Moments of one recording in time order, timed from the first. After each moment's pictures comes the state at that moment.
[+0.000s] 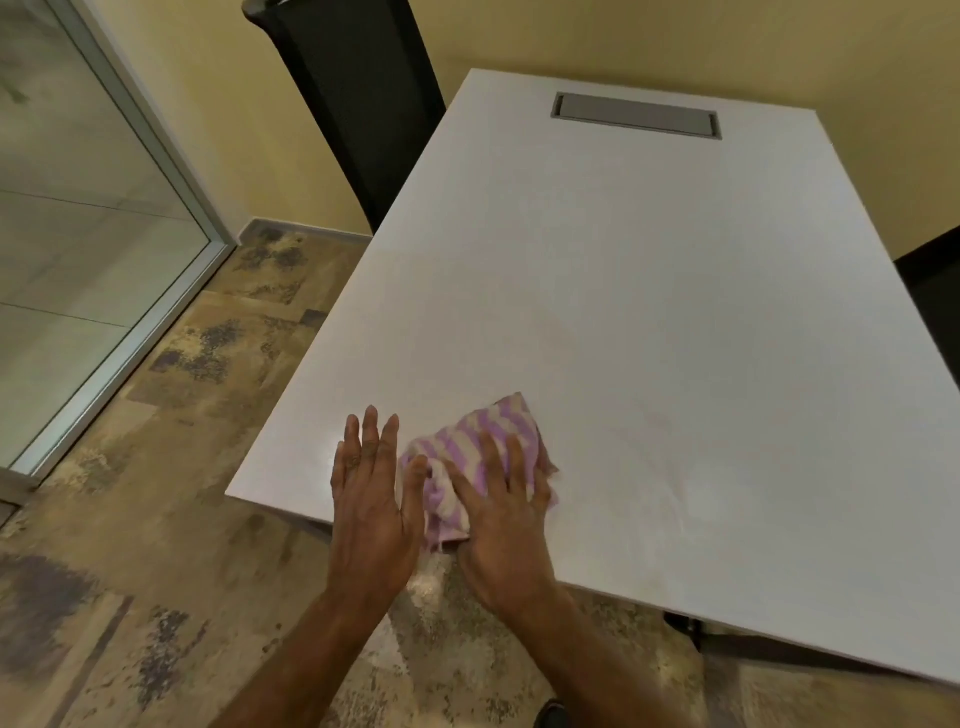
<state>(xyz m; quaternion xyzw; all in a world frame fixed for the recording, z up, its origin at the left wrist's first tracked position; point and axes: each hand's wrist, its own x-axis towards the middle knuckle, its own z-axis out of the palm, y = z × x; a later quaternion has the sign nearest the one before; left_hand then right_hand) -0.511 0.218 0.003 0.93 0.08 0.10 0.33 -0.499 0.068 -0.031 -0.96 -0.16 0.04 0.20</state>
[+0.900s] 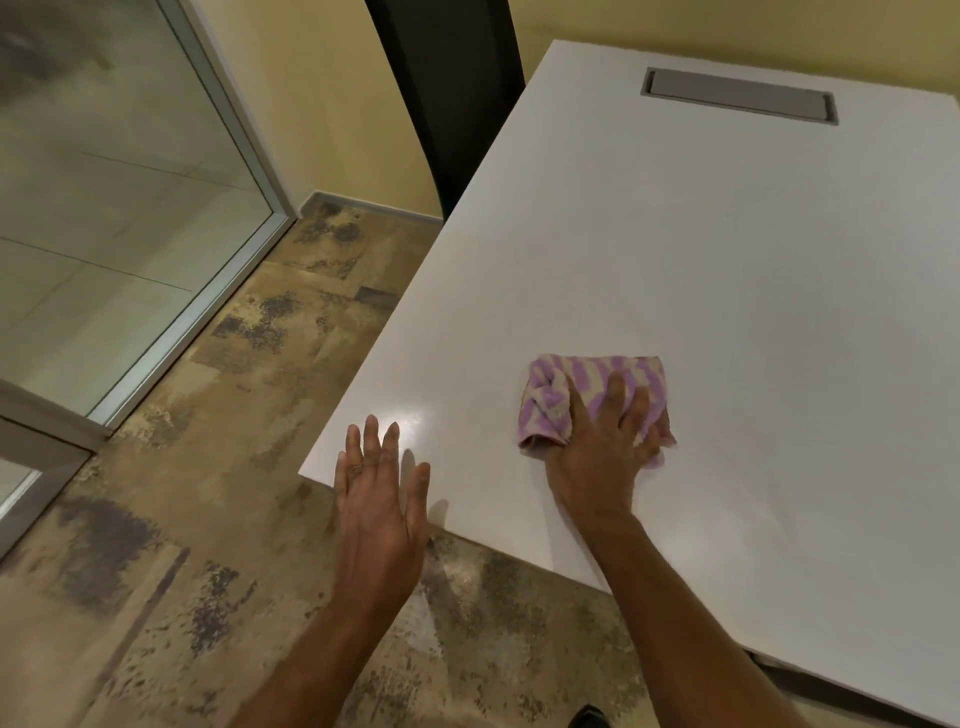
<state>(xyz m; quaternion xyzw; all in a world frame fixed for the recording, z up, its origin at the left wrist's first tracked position) -0.527 0.282 -0.021 0.92 0.17 0.09 0.33 -0.411 0.088 -0.030 -0.99 0.02 0.02 0.17</state>
